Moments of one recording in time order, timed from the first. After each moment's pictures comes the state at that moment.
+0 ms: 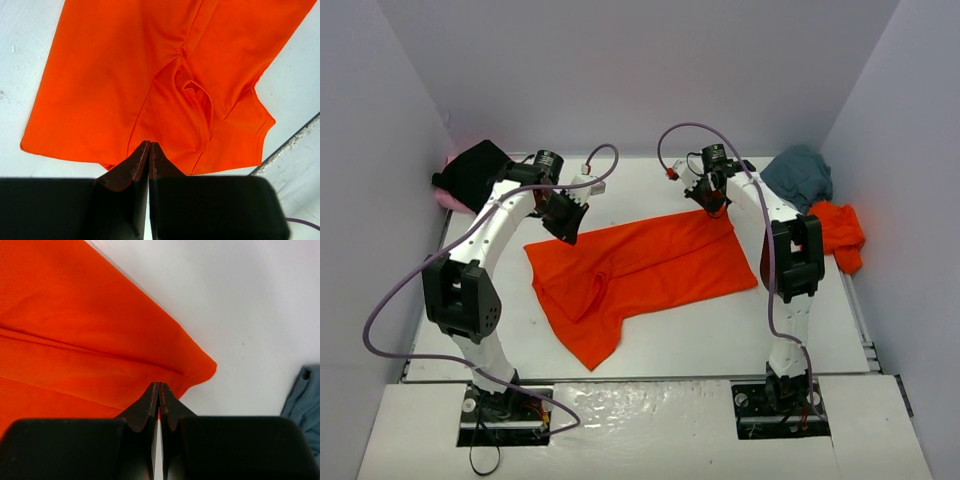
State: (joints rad) left arm -0.28 1.77 1.69 -1.17 0.40 0.45; right arm 0.26 2.11 1.76 -0.72 -0.07 -0.72
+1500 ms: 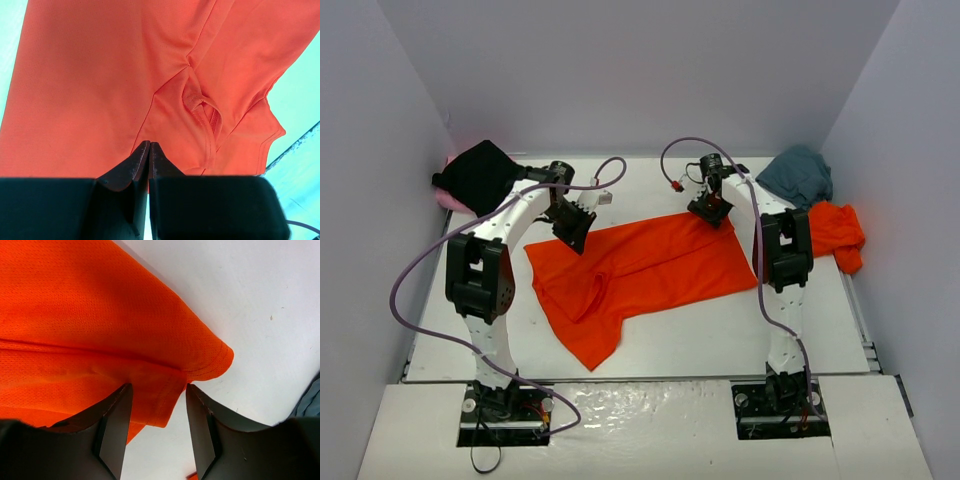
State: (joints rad) left arm -0.28 1.94 1.69 -1.14 0.44 0.45; right arm 0.25 2.25 1.83 -0.80 0.09 -0.71
